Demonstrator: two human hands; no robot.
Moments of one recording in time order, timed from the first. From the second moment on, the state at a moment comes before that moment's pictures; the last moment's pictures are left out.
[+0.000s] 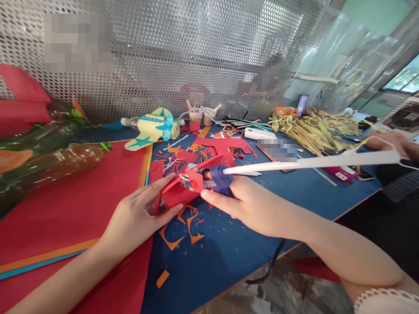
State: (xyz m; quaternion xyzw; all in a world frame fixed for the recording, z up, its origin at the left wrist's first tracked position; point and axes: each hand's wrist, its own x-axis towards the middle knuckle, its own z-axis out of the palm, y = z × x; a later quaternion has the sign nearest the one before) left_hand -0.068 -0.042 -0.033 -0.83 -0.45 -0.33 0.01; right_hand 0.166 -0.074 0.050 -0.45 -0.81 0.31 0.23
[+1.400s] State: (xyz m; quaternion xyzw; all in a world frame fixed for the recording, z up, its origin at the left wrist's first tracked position) left_hand -0.071 -0.037 -0.032 -0.81 -0.49 -0.32 -0.01; right_hand 0.295 -0.048 0.006 -0.62 -0.77 0.02 0.15
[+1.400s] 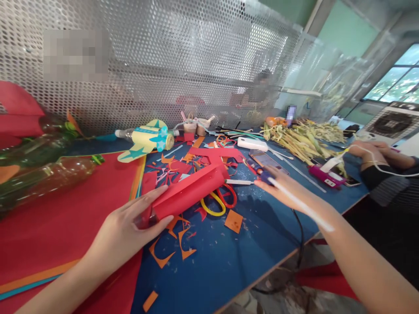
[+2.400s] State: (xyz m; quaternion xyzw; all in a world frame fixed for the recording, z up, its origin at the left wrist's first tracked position) left_hand -0.080 -0.035 -0.023 -0.77 -0.55 -0.30 -0.07; right_hand 0.304 0.012 0.016 -0.57 -0.82 0.02 0.07
